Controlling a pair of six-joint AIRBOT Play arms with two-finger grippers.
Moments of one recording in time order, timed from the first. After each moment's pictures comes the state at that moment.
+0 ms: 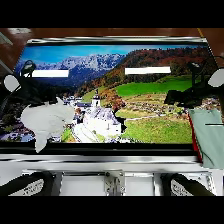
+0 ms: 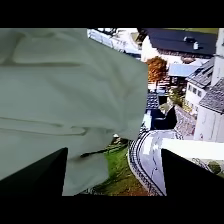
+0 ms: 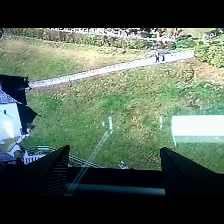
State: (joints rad) left arm -0.03 -1.22 1.19 1.52 -1.24 -1.74; right arm -0.06 -1.19 1.27 -1.37 1.38 1.56
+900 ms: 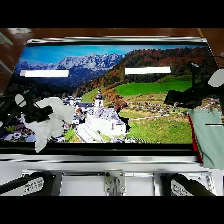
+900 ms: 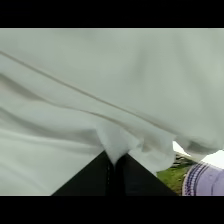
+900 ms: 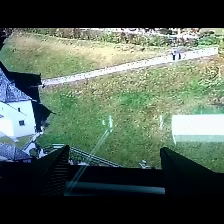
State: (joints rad) left arm 0.10 -1.27 0.96 1.50 -1.05 -1.83; right arm -0.06 -1.19 1.27 -1.37 1.39 1.55
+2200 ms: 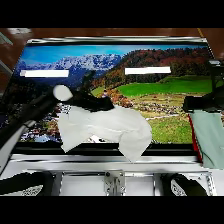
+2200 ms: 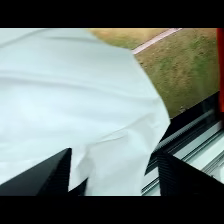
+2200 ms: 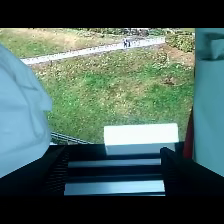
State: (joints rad) left arm -0.48 -1.35 1.24 0.92 -0.96 -1.61; right arm -0.06 -1.00 1.26 -1.61 1.51 1.48
